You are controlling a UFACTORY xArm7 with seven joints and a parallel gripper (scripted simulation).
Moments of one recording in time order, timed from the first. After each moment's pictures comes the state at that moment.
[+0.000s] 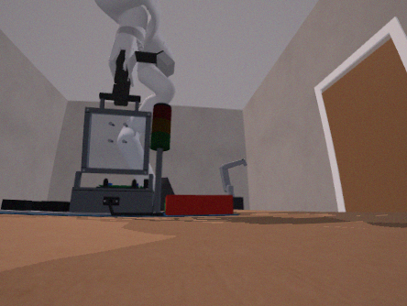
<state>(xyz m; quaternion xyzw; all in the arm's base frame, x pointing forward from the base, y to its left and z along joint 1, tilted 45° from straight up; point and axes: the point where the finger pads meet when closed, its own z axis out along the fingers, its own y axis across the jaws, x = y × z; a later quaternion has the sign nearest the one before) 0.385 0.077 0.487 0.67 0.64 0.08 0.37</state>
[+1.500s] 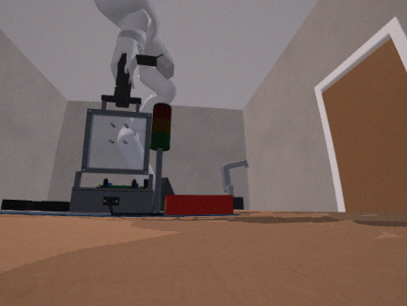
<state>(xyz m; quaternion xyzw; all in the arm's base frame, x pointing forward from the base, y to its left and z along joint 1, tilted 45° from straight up) 0.370 0.077 0.481 0.67 0.64 0.08 0.37</state>
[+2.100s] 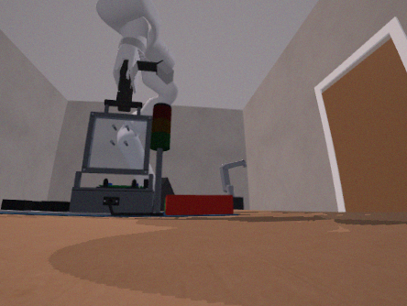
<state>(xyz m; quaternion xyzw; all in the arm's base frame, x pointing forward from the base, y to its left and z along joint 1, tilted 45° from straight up) 0.349 0.076 0.467 0.67 0.64 0.08 0.37</state>
